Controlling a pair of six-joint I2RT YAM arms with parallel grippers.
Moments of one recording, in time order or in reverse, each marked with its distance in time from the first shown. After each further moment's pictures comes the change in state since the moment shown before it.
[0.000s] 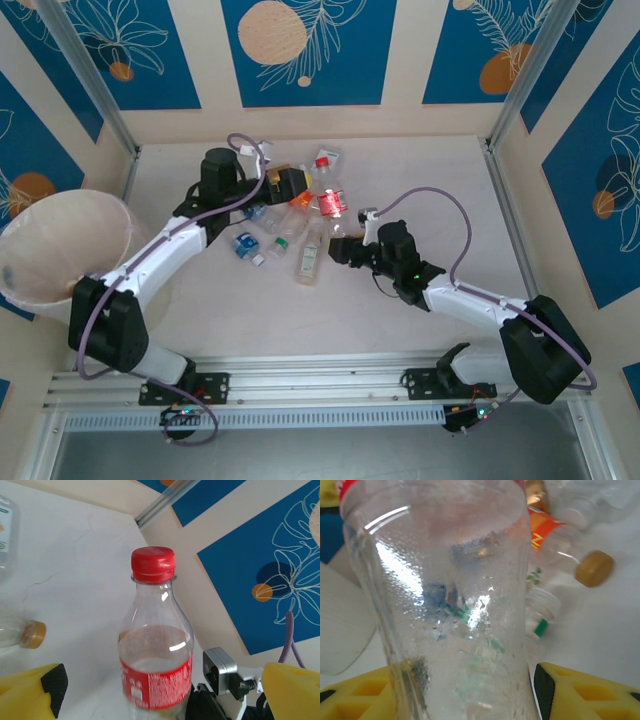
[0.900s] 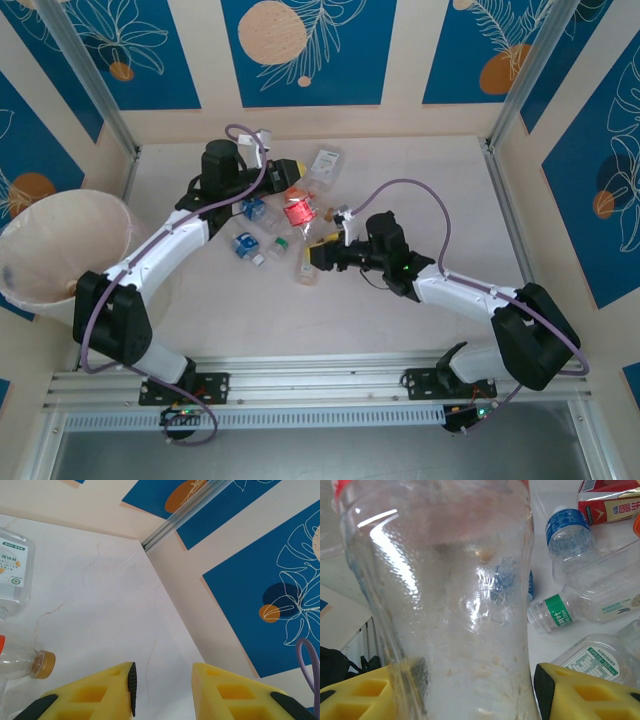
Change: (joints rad) left arm -0.002 0.023 0.063 -0.001 -0.093 0.024; right arm 0.047 0.082 0.117 -0.018 -0.277 -0.085
